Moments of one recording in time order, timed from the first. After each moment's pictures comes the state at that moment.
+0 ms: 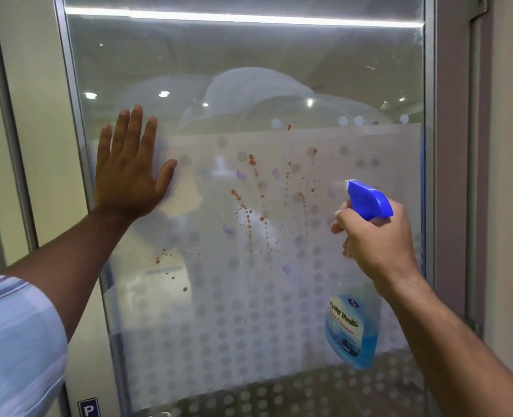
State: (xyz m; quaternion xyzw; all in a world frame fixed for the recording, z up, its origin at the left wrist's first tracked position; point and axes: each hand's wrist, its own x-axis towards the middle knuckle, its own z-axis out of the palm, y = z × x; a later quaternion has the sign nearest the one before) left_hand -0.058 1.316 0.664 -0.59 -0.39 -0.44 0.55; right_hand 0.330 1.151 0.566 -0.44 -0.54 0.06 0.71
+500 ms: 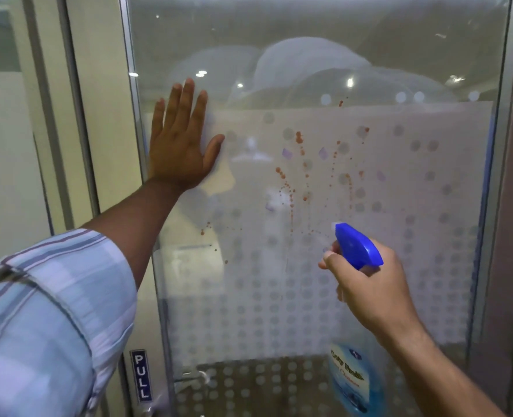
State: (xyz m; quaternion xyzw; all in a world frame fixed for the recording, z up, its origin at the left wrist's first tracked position) left_hand -0.057 1.313 0.666 -0.58 -0.41 -0.44 0.55; right_hand 0.263 1.138 0.500 -0.44 -0.62 0.14 0.64
